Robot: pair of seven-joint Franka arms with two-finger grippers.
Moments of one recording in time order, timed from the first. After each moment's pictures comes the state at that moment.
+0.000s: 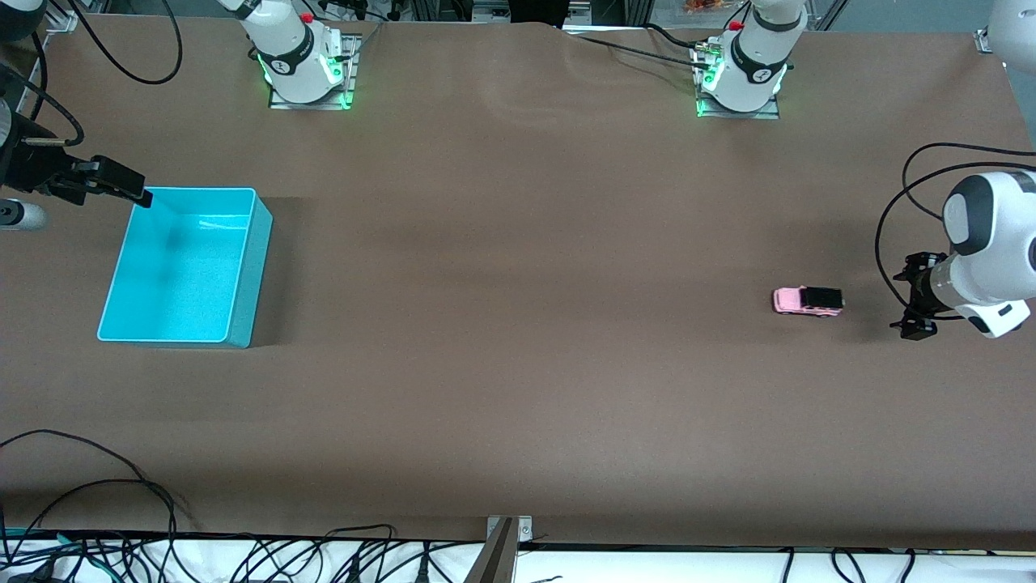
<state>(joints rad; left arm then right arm) 0.50 0.41 -0.27 -1.87 0.31 2.15 -1.31 -0.05 0.04 0.03 -1.59 0.03 1.55 0.02</state>
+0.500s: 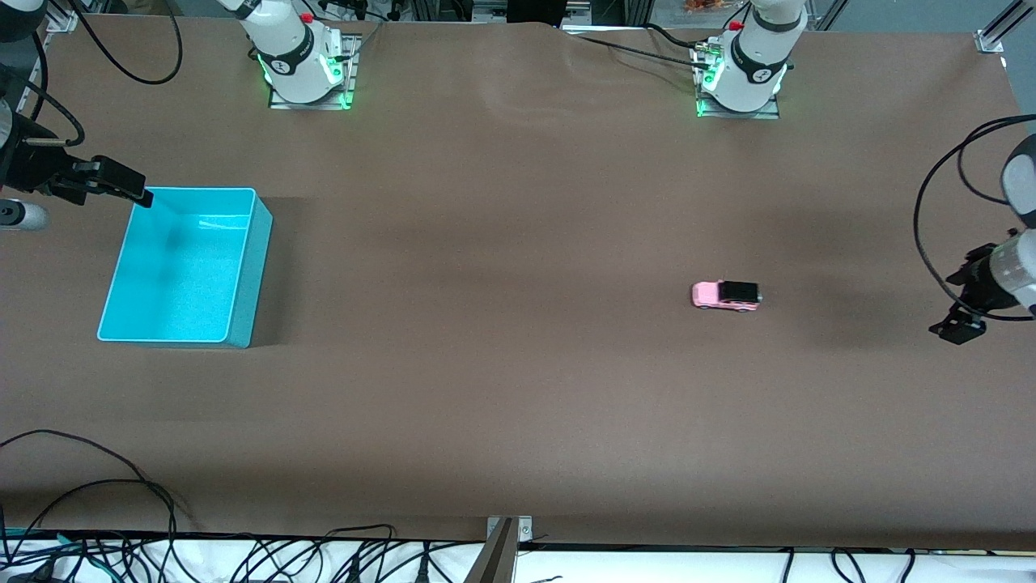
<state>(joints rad) 0.50 0.29 -0.32 -1.72 0.23 2.01 -0.94 -0.04 0.04 0.03 -1.59 0.03 1.55 0.02</state>
